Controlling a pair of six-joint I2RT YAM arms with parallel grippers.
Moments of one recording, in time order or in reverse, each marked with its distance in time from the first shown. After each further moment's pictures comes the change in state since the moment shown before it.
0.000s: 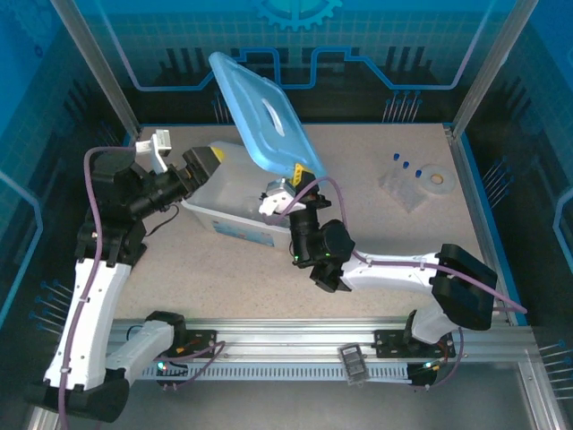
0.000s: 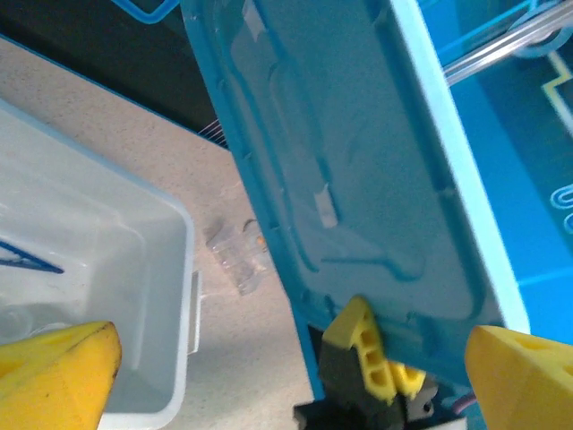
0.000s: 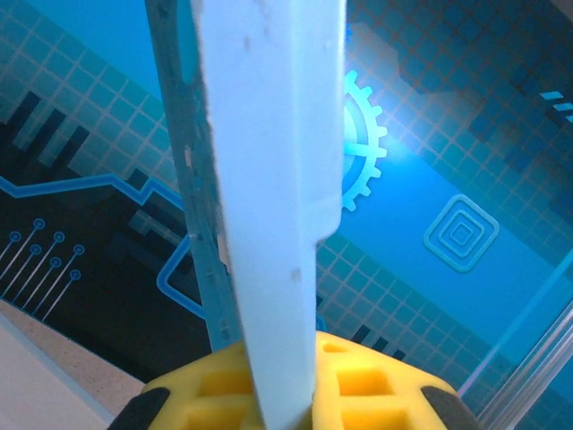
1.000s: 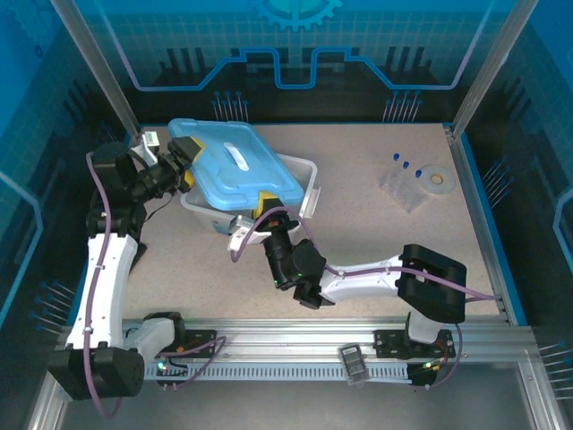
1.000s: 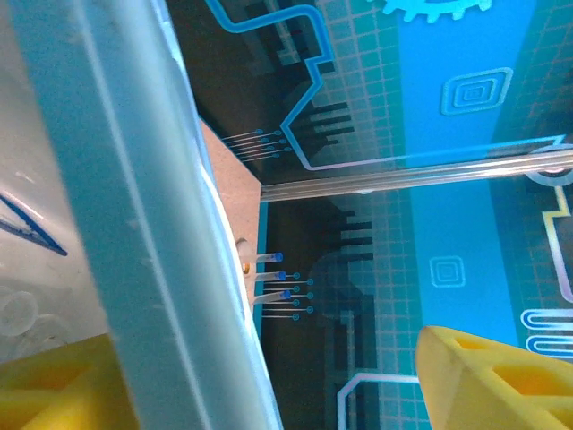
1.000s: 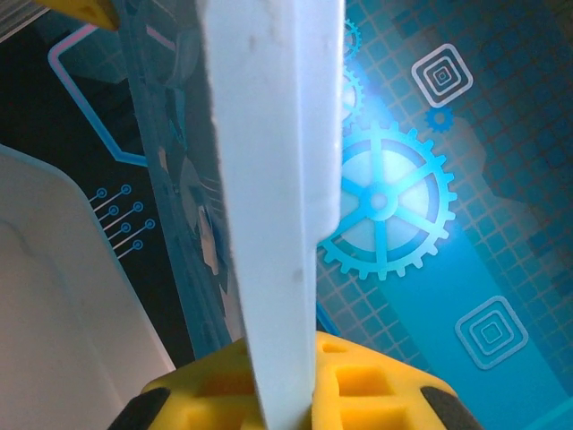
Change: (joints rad) left arm 0.201 0.120 -0.119 0.152 0.133 -0.235; right arm 0.117 0.159 0.017 0.010 -0.031 -0.219
